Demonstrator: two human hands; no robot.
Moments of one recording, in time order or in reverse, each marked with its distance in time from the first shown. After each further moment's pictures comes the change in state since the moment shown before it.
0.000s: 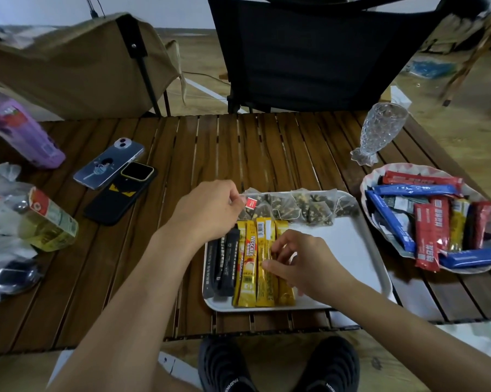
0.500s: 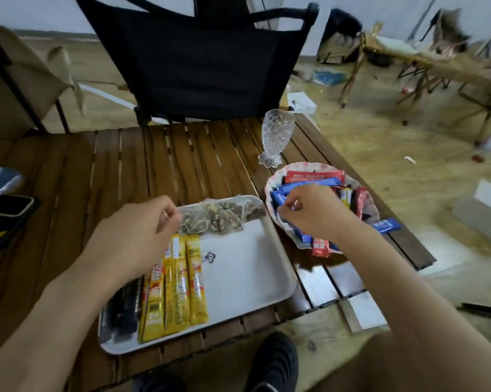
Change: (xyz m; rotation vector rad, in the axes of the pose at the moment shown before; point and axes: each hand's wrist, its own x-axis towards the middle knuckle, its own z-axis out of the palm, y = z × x) left_hand 0.001 0.045 0.021 0.150 0.098 0.166; right_hand -0.004 0.049 -0.153 -0.516 0.313 0.169
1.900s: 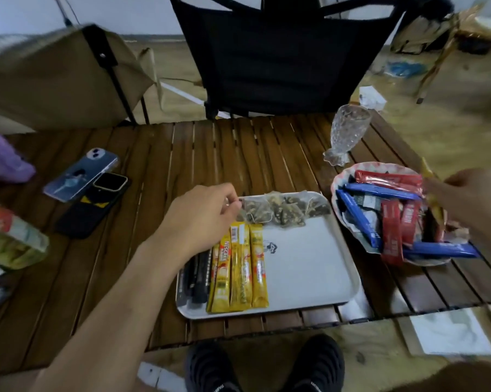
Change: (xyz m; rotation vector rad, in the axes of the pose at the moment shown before) left_hand -0.001 -0.017 -0.007 -0.030 0.002 0.018; right_hand 0.003 0.068 -0.045 0.161 0.202 0.423
